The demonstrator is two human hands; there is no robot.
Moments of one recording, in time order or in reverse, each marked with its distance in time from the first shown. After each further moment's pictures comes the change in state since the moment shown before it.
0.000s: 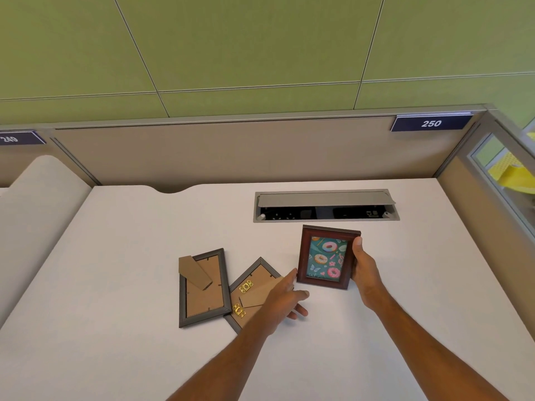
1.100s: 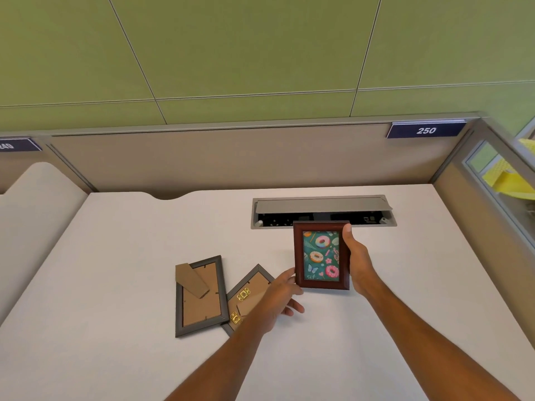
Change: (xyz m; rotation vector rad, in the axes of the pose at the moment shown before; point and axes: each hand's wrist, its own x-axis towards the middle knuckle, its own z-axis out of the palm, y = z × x) left_hand 0.004 0.028 -0.008 -0.112 -0.037 -0.079; right_hand 0.006 -0.042 0.028 -0.068 0.032 0.031
